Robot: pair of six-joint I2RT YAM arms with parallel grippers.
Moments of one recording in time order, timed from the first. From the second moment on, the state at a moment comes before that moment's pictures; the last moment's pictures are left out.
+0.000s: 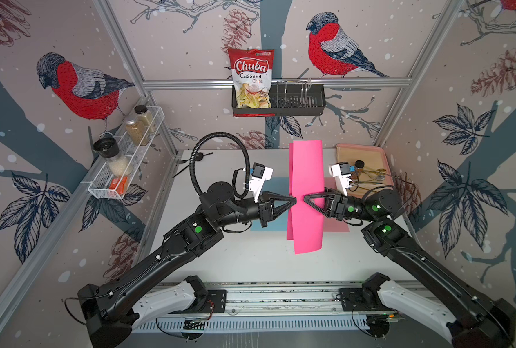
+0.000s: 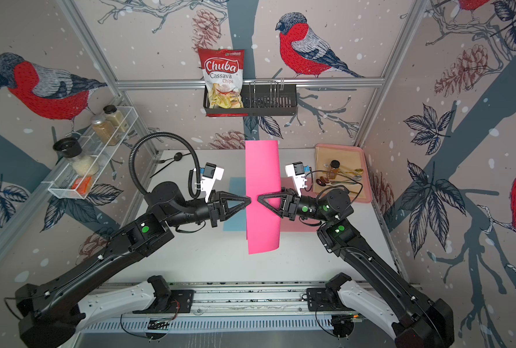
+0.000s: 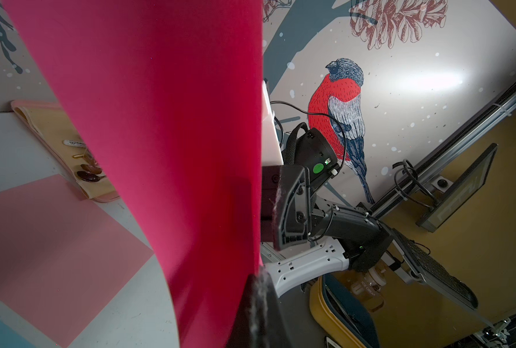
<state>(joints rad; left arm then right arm) -0.85 1.00 1.04 -0.02 0.55 -0.64 0.60 0.91 0.75 0.49 -0.88 0.97</state>
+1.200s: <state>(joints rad) -0.86 1.00 1.05 -0.03 0.52 -0.62 0.61 0.87 0.77 0.38 -0.87 0.91</state>
